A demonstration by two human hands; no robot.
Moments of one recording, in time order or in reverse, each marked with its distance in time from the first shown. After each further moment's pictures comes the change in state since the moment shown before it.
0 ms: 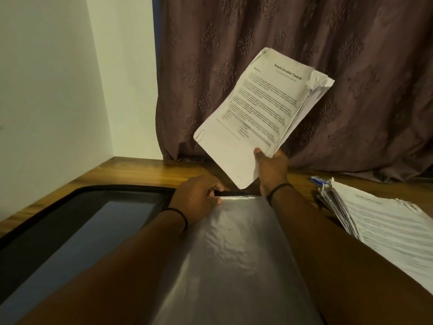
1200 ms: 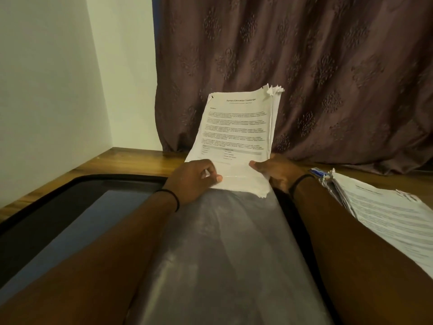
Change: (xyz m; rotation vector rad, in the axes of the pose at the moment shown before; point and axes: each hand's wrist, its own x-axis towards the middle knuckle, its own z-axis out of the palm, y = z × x) left_hand 0.005 -0.003 -0.014 -0.104 0.008 -0.019; right_hand 0.032 0.015 -0.045 -0.341 -0.533 0.289
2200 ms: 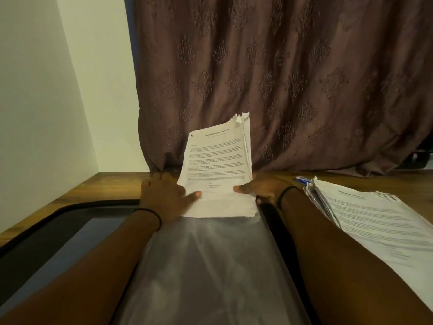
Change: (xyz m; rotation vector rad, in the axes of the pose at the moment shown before) left_hand 0.007 0.005 -0.010 0.874 -0.113 -0.187; right_hand -0.014 0.002 -0.014 -0.258 -0.155 0.029
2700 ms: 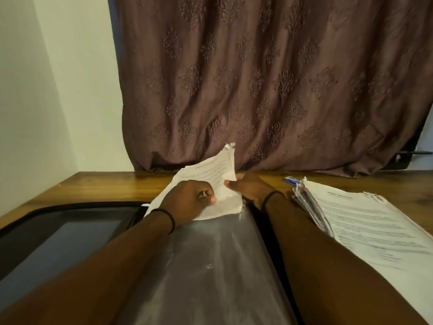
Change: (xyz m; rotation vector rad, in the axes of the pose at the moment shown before) left_hand 0.023 0.054 0.024 -0.804 0.091 0.336; right_hand 0.015 0.011 0.011 0.099 0.209 -0.054
